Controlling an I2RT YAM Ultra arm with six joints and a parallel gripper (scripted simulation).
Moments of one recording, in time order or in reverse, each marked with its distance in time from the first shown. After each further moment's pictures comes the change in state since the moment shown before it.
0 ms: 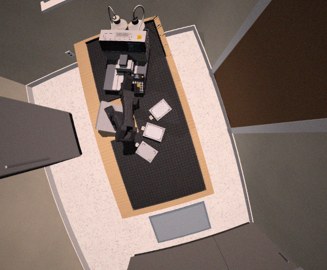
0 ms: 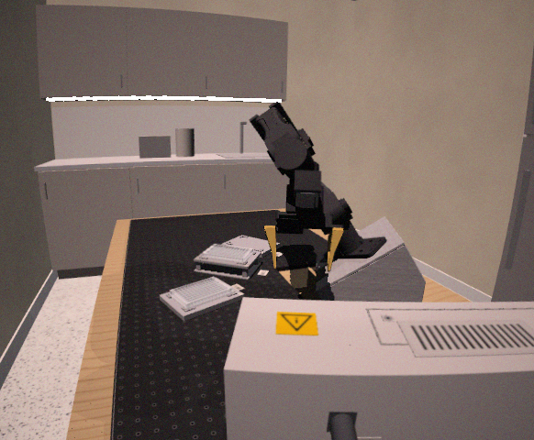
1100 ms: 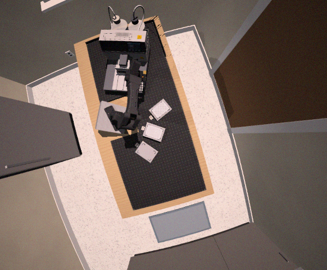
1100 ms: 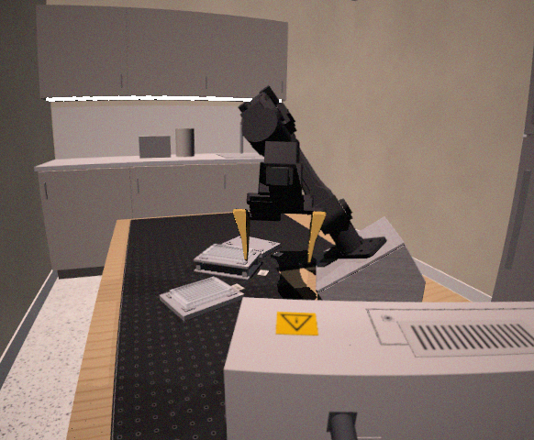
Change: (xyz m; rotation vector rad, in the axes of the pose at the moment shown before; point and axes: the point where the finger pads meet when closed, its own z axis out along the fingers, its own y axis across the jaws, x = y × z) arm -0.093 -0.043 -0.002 0.005 -0.018 0.007
